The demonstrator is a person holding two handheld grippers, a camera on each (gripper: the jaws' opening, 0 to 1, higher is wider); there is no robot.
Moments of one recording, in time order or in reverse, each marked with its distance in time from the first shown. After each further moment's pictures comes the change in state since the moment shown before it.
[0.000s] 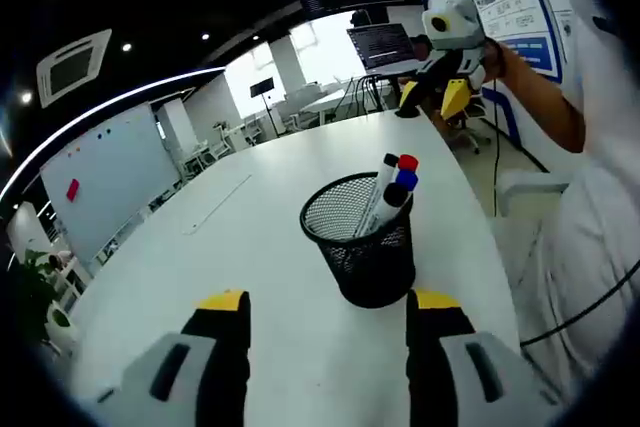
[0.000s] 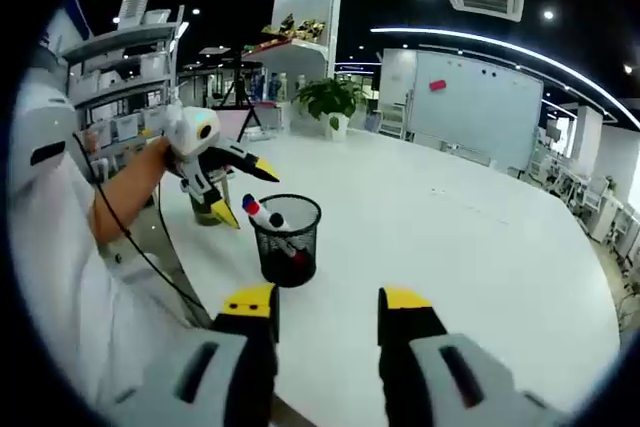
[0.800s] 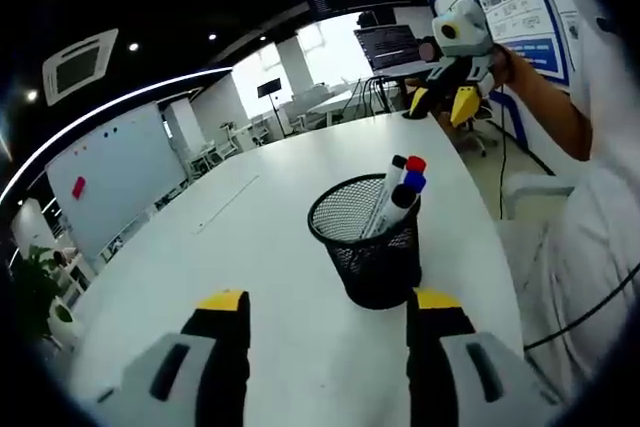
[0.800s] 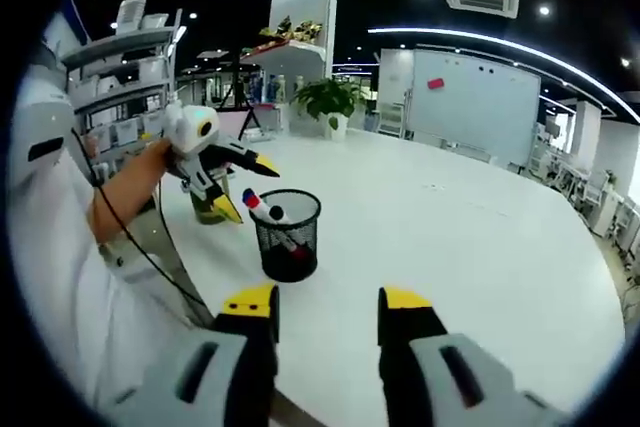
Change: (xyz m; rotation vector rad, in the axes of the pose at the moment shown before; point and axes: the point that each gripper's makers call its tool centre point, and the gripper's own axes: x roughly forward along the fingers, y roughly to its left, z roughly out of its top) left arm -0.002 0.000 0.003 -0.012 -0.006 0.031; right arm -0.002 0.001 -0.012 0.020 0.003 0.003
